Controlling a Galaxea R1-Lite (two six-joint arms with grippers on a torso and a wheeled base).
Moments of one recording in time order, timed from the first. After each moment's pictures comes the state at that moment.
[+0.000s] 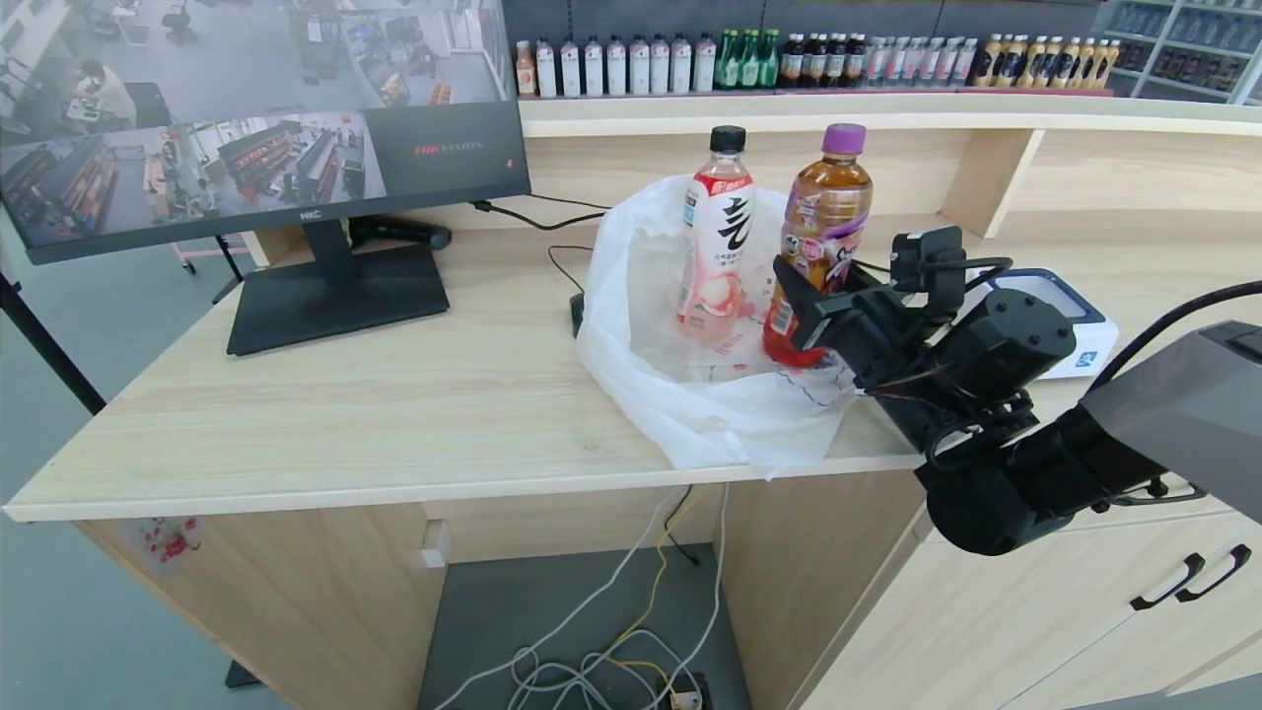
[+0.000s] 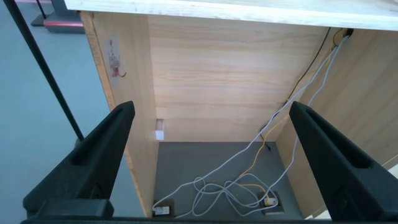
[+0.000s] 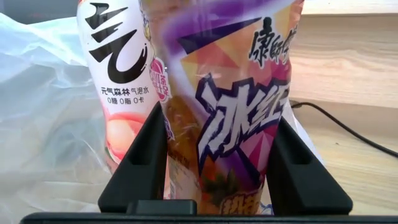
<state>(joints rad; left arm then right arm) 0.00 0.00 0.00 0.00 0.00 0.00 0.36 2.14 -1.02 -1.57 0.07 -0.05</state>
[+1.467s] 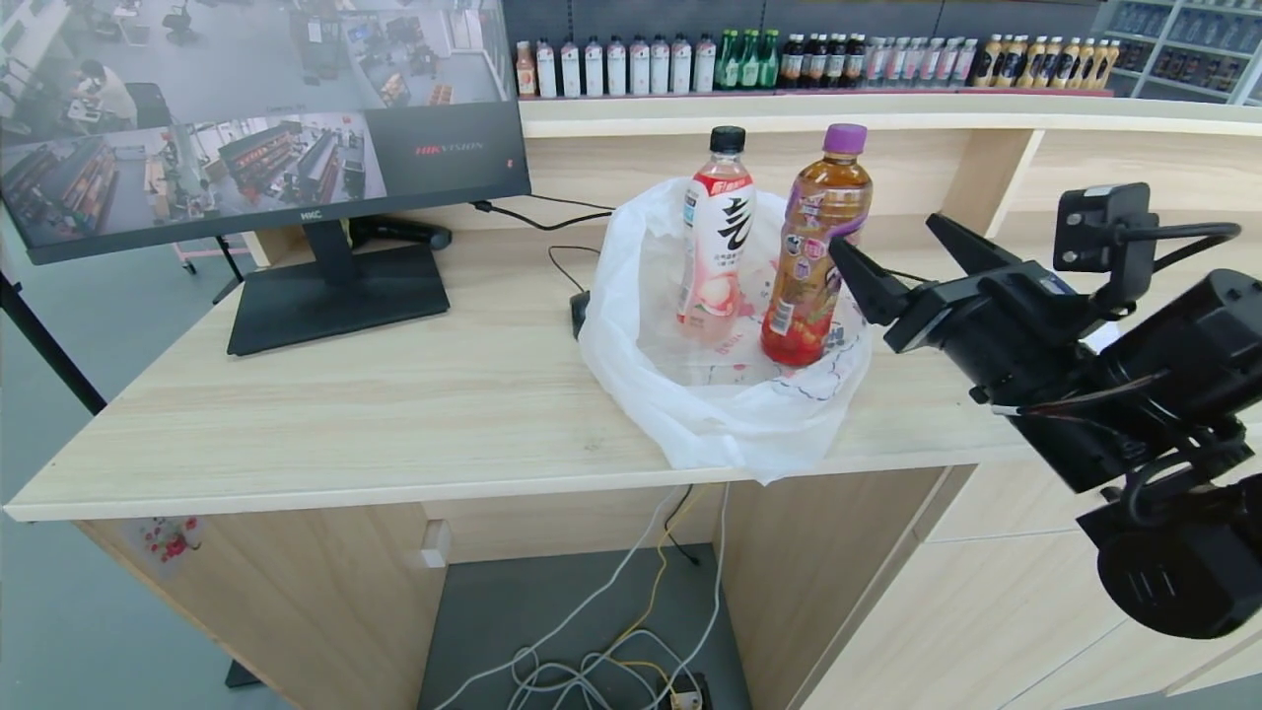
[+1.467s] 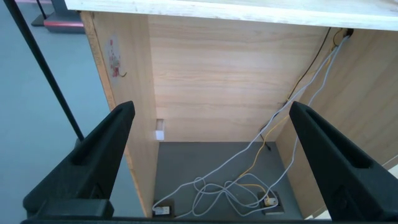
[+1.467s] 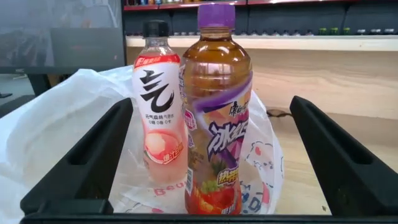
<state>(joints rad) 0.00 0.00 0.00 0.00 0.00 0.00 0.37 1.79 -0.69 -1.57 0.06 -0.03</state>
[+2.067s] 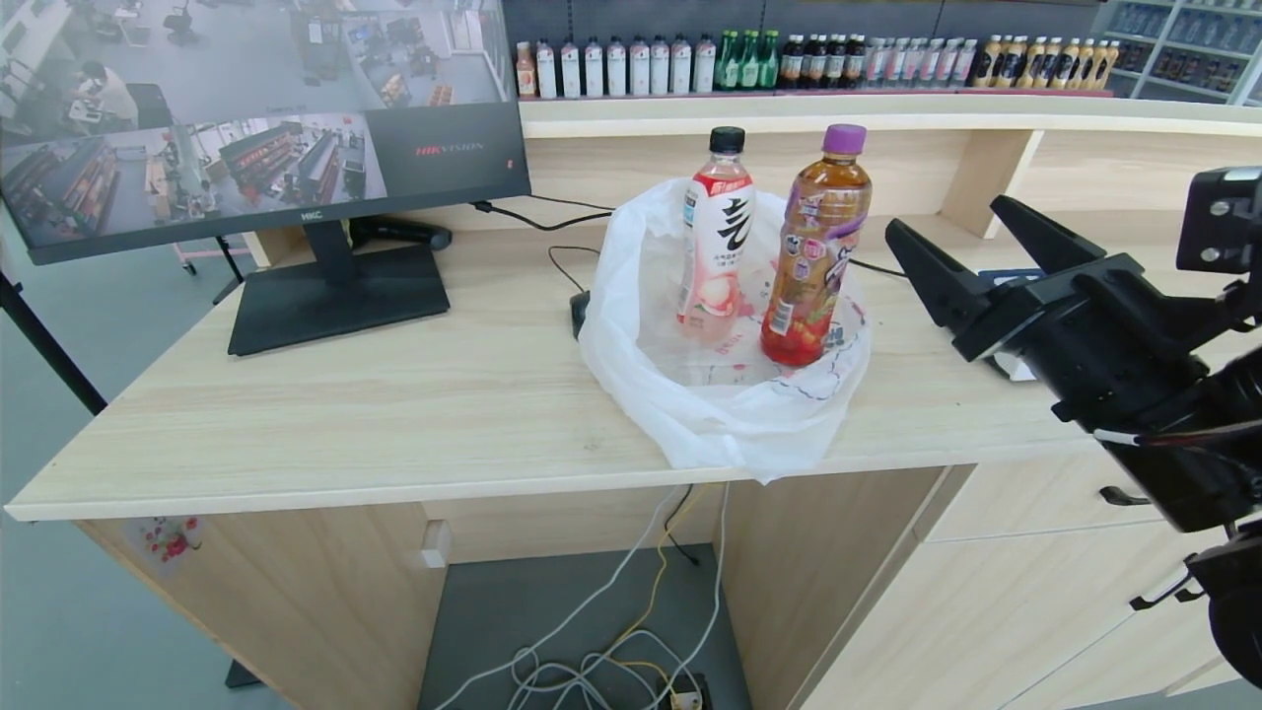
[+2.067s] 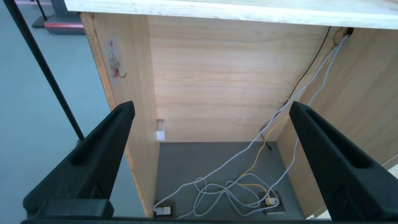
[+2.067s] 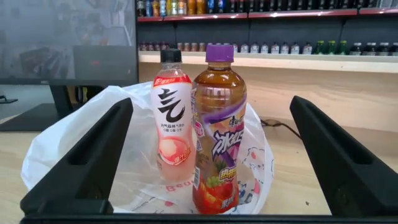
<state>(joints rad) 0.00 0.00 0.00 0.00 0.00 0.01 0.38 1.63 -0.56 -1.57 0.06 -0.04</state>
